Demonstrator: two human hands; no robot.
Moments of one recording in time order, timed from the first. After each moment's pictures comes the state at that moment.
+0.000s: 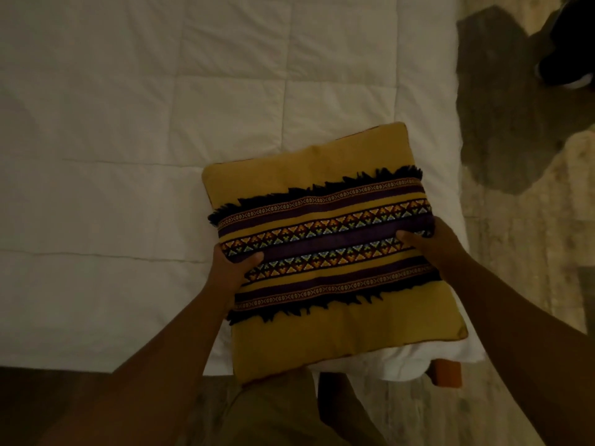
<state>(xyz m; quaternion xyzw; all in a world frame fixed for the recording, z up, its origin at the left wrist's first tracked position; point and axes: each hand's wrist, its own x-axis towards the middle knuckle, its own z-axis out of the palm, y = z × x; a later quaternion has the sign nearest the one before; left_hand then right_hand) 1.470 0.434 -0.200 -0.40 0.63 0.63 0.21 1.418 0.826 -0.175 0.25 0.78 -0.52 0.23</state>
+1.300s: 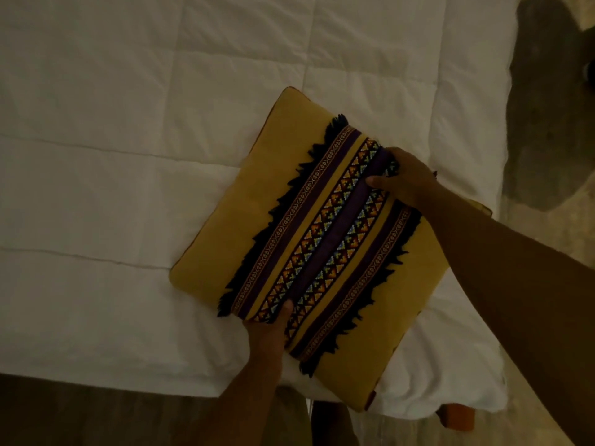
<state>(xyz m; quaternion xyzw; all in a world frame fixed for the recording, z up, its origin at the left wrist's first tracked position) 1.534 0.514 -0.271 -0.55 0.60 0.56 0.15 1.238 0.748 -0.239 0.07 0.90 -0.33 0.29</state>
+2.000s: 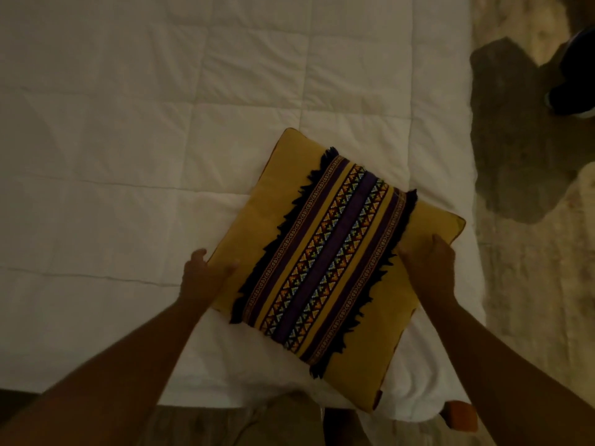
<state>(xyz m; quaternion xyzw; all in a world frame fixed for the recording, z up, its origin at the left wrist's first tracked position) 1.422 0.356 -0.221 -0.36 0.83 0.36 0.24 1.400 0.777 -0.207 0.30 0.89 -0.31 0.14</state>
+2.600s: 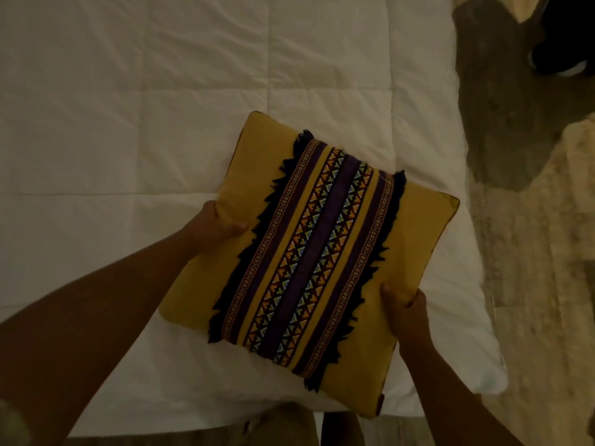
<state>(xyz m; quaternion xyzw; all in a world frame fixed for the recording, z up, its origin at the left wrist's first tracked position) 1.291 0.388 -0.261 -0.20 0.82 0.37 0.39 1.494 0.762 -0.269 0.51 0.67 -0.52 0.16</state>
